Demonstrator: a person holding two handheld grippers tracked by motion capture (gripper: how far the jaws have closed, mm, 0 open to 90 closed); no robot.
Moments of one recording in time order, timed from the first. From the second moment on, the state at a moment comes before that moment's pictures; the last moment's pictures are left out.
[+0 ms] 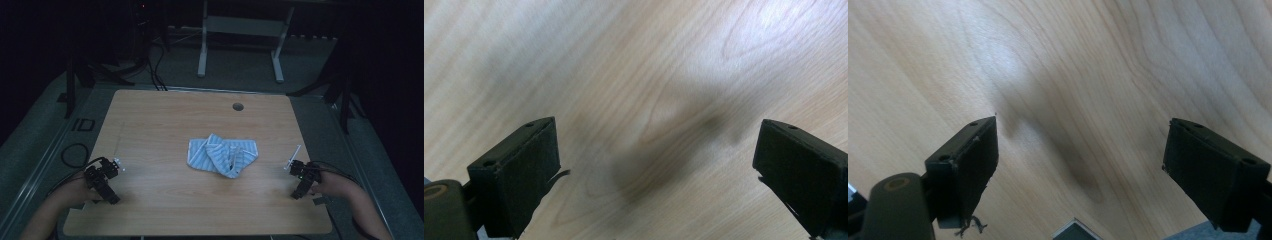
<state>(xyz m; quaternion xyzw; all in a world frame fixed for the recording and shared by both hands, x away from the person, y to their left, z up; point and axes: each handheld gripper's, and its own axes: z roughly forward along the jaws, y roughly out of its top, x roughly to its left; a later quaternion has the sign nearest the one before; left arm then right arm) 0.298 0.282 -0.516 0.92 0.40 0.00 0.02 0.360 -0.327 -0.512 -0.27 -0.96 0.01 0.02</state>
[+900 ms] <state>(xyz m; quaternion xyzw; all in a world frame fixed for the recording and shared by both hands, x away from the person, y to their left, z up) 0.327 0.204 -0.508 0.95 0.31 -0.02 0.04 0.377 -0.276 -0.493 -0.19 -0.98 0.02 0.02</state>
